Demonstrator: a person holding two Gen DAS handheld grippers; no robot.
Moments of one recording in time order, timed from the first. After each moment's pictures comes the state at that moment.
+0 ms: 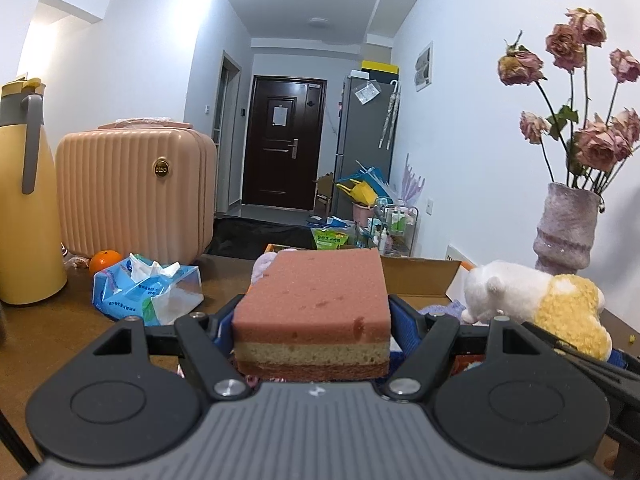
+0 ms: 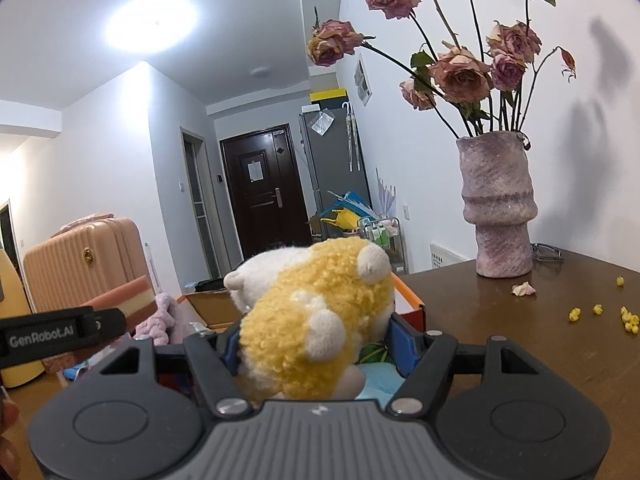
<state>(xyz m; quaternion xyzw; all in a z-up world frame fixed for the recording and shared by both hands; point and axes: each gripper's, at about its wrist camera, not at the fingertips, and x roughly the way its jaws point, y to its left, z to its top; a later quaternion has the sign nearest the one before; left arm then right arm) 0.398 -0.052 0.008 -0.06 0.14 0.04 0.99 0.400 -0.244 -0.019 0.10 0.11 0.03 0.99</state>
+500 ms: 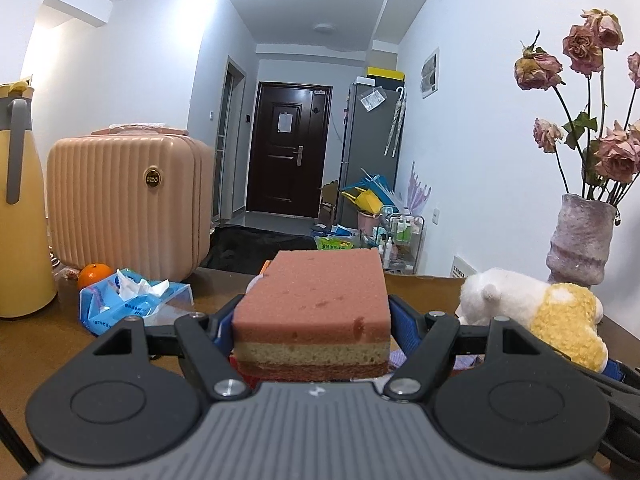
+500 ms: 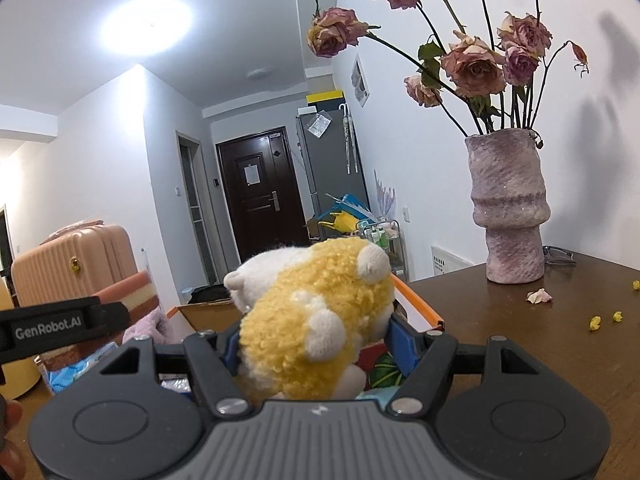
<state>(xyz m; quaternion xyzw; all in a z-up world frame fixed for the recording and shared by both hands) 0.433 -0.054 0.010 -0.06 0.12 0.05 0.99 0.435 -0.236 -0.019 0.10 0.10 0.03 0.99</state>
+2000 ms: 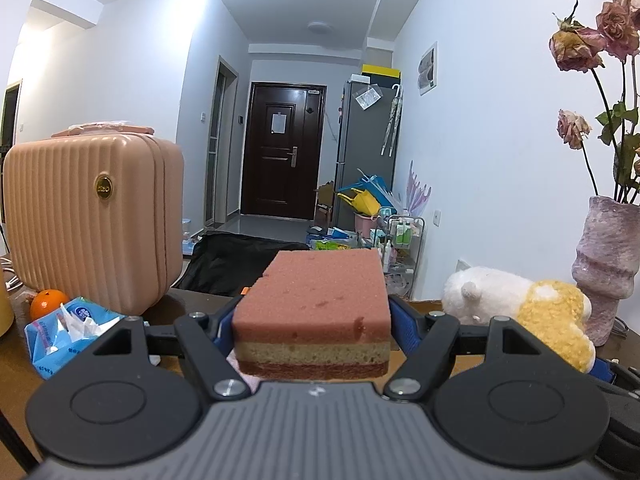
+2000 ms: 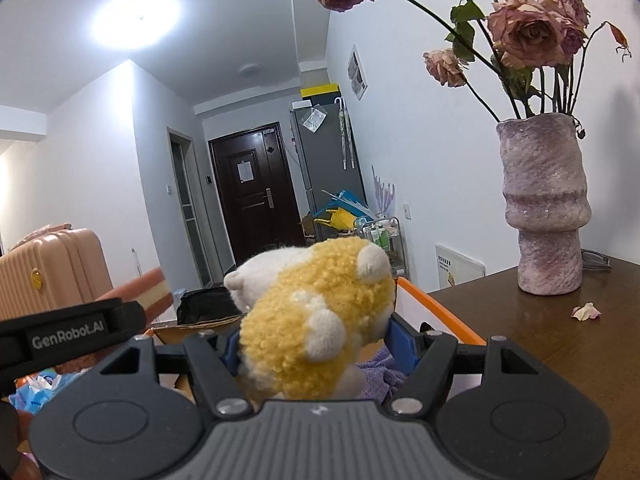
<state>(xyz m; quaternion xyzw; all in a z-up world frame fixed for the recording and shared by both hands) 0.525 -0.052 0.007 -0.05 0.12 0.04 0.99 0.532 -0.223 -0.023 0.11 0.11 0.02 0.99</state>
